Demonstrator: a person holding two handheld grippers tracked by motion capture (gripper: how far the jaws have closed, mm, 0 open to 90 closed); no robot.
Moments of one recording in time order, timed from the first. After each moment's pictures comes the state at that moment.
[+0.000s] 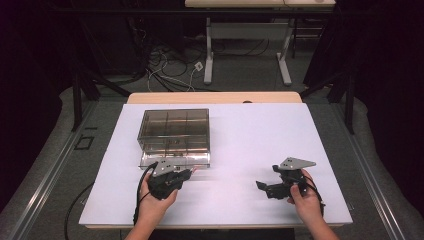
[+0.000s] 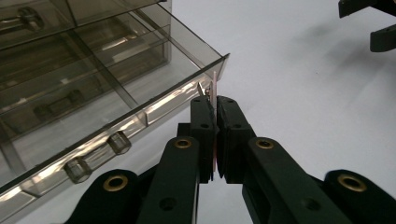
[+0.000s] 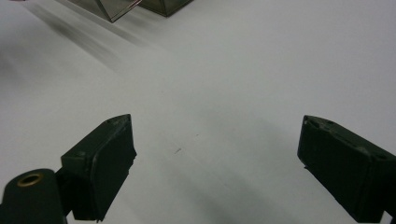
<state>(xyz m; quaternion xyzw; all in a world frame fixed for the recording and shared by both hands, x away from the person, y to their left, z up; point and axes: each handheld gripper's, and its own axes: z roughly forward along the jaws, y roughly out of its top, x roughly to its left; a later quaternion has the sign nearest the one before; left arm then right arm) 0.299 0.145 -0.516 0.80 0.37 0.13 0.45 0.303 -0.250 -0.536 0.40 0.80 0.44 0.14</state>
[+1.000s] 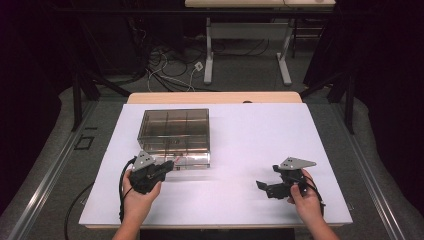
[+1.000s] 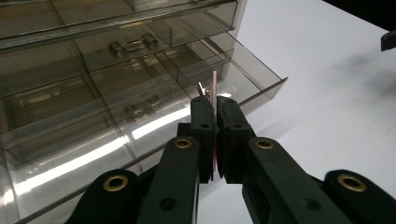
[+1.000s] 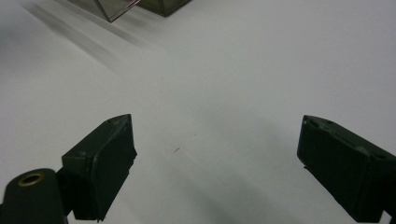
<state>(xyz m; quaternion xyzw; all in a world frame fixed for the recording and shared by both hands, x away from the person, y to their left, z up) 0.304 0.186 -0.502 0.77 0.42 0.17 0.45 0.303 -0.251 -0.536 0.40 0.80 0.44 0.14</state>
